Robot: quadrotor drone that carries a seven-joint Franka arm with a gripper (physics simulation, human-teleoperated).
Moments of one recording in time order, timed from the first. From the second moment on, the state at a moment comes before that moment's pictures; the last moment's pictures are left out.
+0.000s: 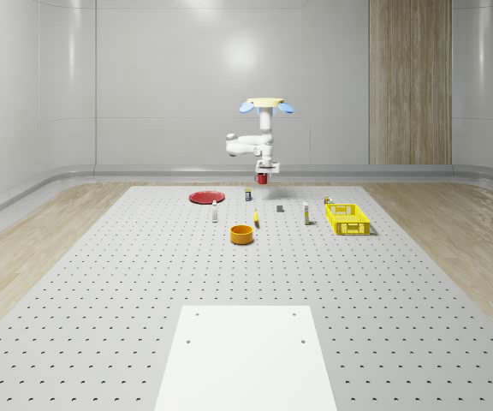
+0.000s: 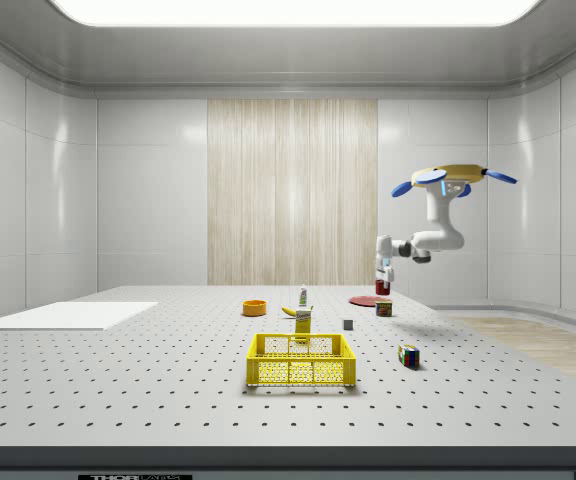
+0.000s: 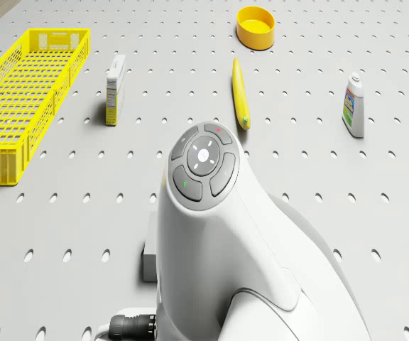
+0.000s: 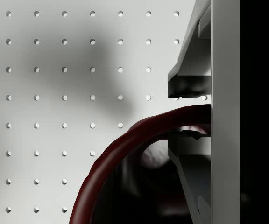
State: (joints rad) arm -1.16 -1.46 1.38 -2.87 -1.78 1.51 1.68
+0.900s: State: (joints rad) arm -1.16 -1.49 1.38 -2.87 -1.77 1.54 1.69
